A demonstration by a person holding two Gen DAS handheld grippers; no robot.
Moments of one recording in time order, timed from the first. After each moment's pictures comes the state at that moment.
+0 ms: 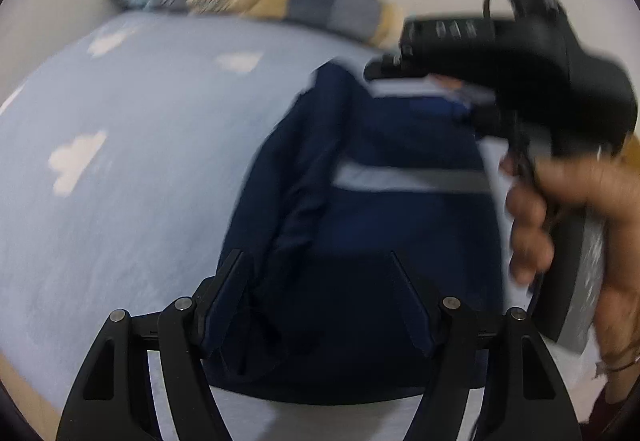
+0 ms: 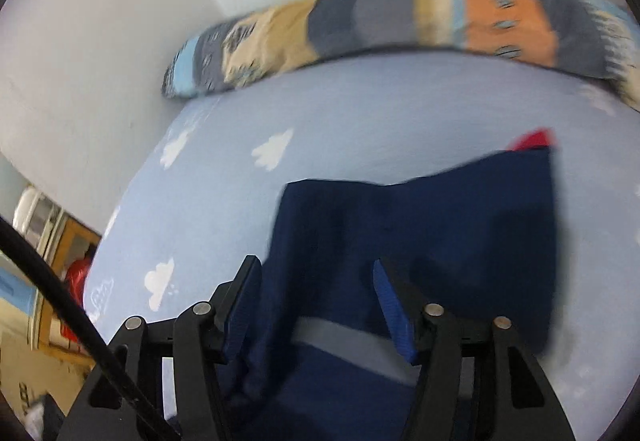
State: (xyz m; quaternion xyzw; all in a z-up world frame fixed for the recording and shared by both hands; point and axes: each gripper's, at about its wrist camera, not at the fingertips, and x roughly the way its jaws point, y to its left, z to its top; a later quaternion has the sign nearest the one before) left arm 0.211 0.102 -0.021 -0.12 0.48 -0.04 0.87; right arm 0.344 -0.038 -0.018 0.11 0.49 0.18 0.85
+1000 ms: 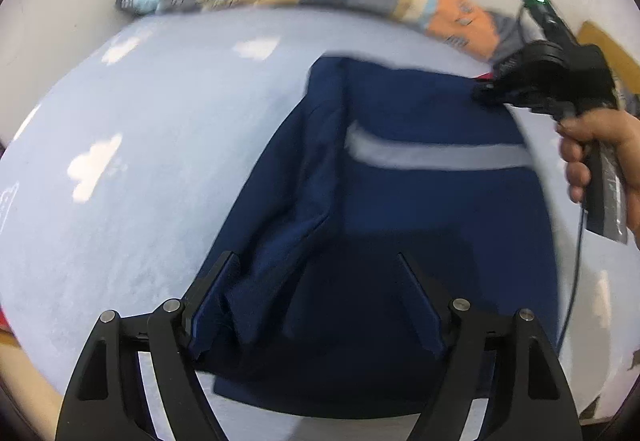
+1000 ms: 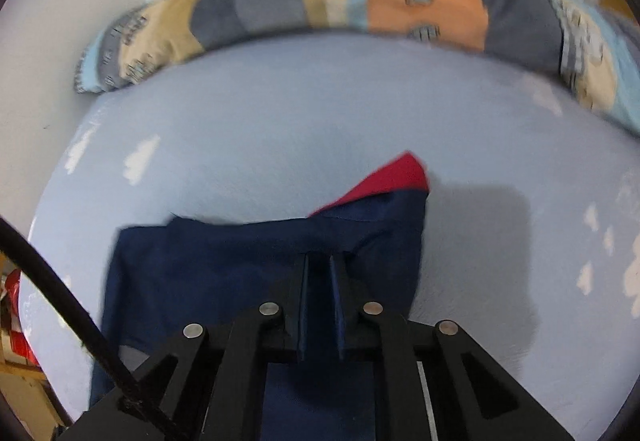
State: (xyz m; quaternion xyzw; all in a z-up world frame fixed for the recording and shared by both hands) left arm 0.238 0.082 -0.039 -0.05 0.51 0.01 0.86; right arm 0.407 -0.142 -0.070 0.07 0.55 0.06 0.83
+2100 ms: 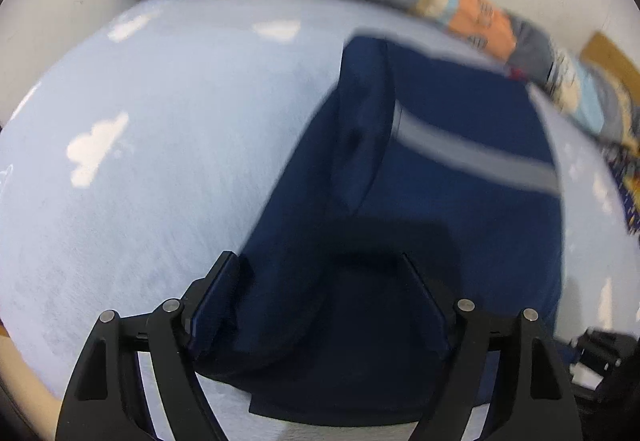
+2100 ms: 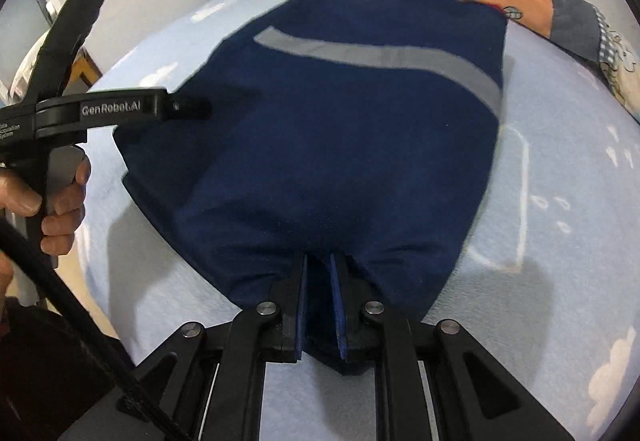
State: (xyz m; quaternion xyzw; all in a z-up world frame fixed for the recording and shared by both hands) left arm 0.230 0.105 -0.065 -0.08 0.48 0.00 0.87; right arm 0.156 -0.112 -0.084 -0.04 0.51 0.24 0.82
